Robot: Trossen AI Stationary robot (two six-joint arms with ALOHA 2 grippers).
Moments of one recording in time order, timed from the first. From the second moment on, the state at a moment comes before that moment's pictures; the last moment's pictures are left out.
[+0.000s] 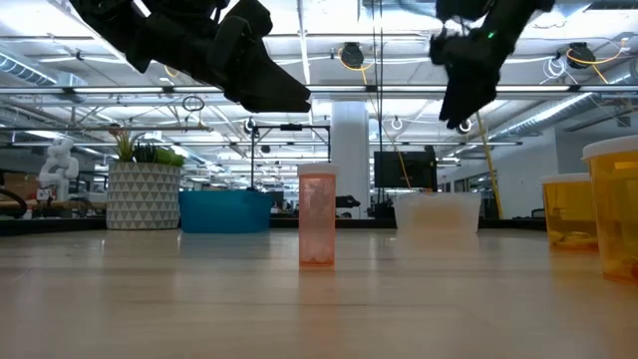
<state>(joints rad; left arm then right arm) 0.03 1.44 0.71 0.37 -0.01 0.10 -0.42 1.13 0.98 -0.83 0.06 0.12</state>
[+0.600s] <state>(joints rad) 0.03 1.44 0.71 0.33 -0.01 0.09 0.23 1.11 0.83 -0.81 0.25 0.47</state>
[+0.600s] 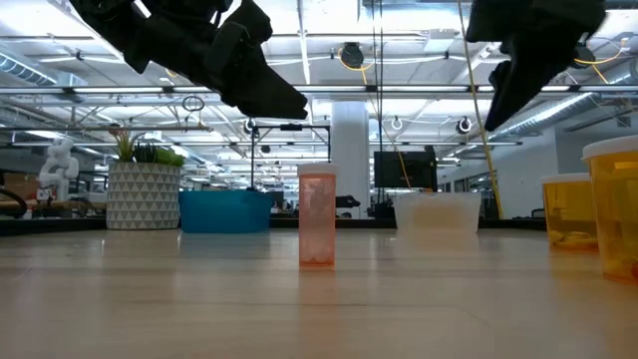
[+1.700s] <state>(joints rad) 0.03 1.44 0.71 0.32 -0.01 0.07 0.33 1.32 0.83 -0.86 0.05 0.56</state>
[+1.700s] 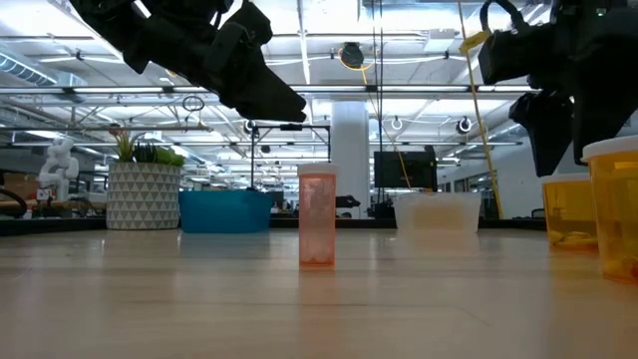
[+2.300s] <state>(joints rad) 0.03 1.44 0.71 0.31 -0.01 0.08 0.33 1.43 0.83 -0.86 0.03 0.53</state>
